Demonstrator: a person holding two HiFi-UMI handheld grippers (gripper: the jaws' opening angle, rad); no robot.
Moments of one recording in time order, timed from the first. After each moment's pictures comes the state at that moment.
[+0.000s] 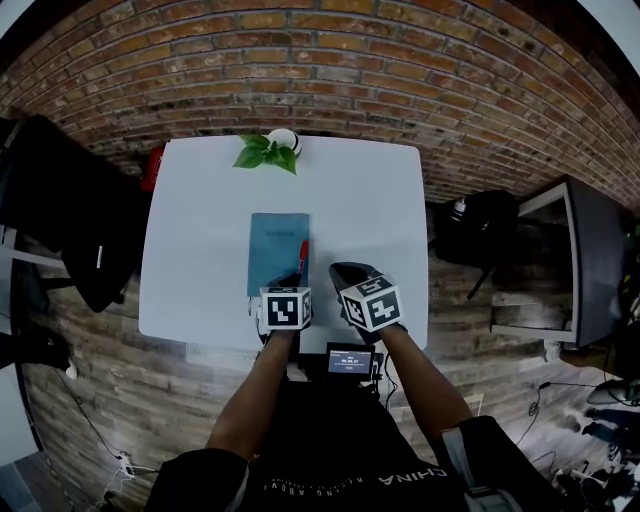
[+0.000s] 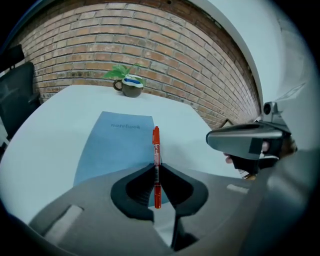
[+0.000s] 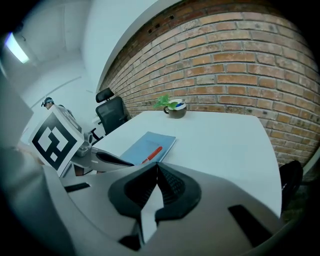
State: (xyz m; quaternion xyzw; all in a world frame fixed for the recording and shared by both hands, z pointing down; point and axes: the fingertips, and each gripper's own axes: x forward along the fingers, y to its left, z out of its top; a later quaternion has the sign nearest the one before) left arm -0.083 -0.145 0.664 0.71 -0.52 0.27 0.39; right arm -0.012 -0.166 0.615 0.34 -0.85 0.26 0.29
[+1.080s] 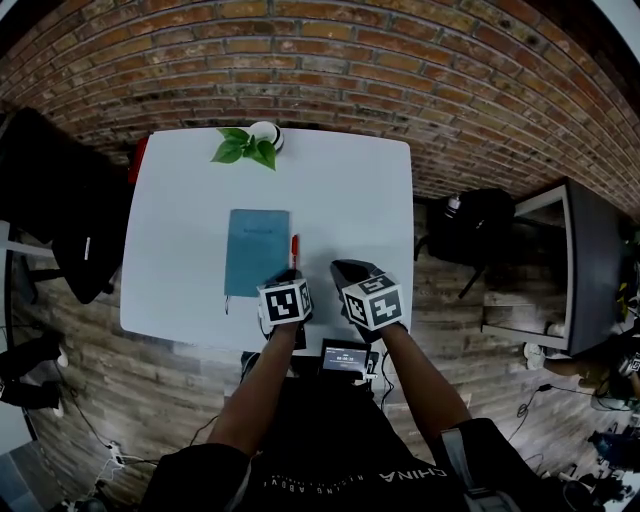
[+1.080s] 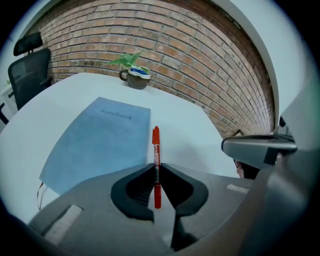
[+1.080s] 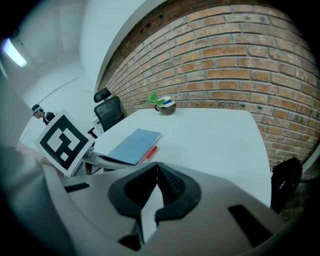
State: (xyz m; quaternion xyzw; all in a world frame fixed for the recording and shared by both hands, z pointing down) left arm -0.044 -0.163 0.691 0.65 -0.57 0.23 0.44; right arm 0.040 -0.185 0.631 0.34 -0.85 0.28 0.29
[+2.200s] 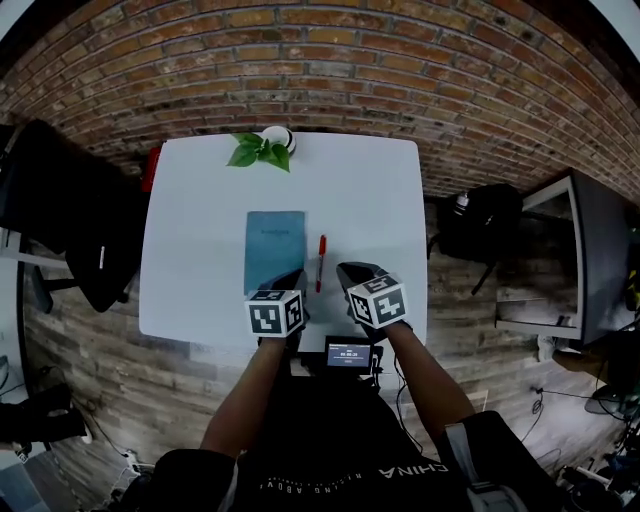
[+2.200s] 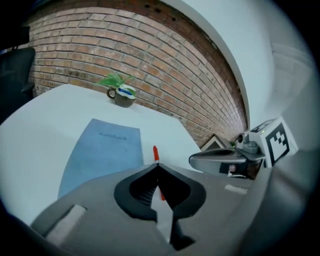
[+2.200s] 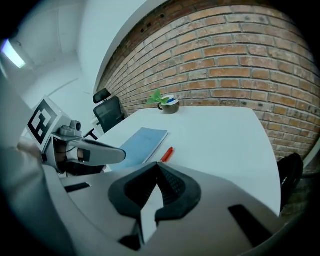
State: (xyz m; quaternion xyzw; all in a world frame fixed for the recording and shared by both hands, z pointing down) left arm -0.063 -0.151 0.632 0.75 -0.50 0.17 0.40; right arm 0.017 -0.168 0.635 0.35 -0.85 0.28 0.29
